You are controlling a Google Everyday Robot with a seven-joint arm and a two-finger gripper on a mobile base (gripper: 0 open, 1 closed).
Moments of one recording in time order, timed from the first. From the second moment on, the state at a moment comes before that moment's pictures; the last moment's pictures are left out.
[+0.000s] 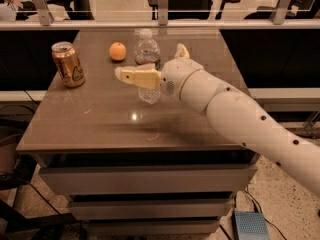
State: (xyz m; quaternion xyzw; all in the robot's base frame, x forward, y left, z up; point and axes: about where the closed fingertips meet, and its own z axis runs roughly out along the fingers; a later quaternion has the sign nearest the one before) arm 0.602 0.022 0.946 -0.65 -0.22 -0.67 0.28
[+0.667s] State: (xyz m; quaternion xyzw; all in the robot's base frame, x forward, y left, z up) arm 0.606 -0.009 0.919 -0.69 -0.20 -0.64 0.27
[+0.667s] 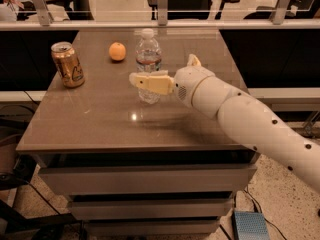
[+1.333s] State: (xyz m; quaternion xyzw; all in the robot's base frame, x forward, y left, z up) arm 0.583 -0.083 0.876 -0.73 -0.16 -0.62 0.25
